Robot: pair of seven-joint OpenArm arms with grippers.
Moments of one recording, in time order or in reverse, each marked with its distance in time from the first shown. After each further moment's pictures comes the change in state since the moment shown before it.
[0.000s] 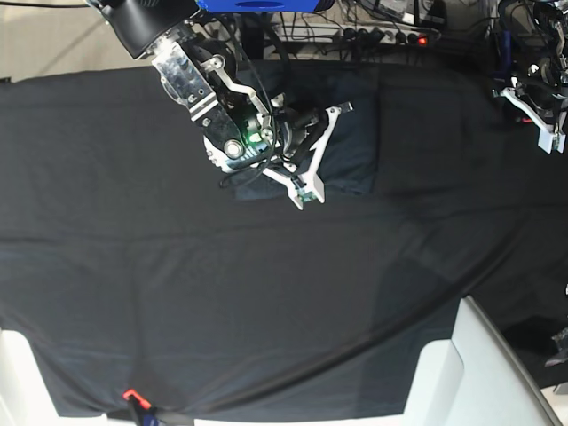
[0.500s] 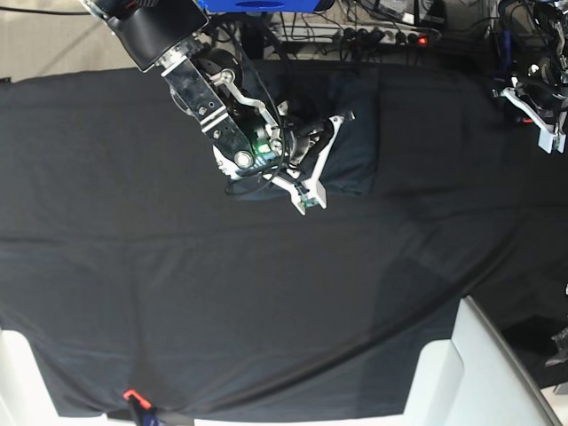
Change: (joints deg) left arm 0.0 0.0 0.0 0.0 0.0 0.0 0.0; right arm 2.6 -1.2 -0.2 -6.4 0.5 0.0 2.5
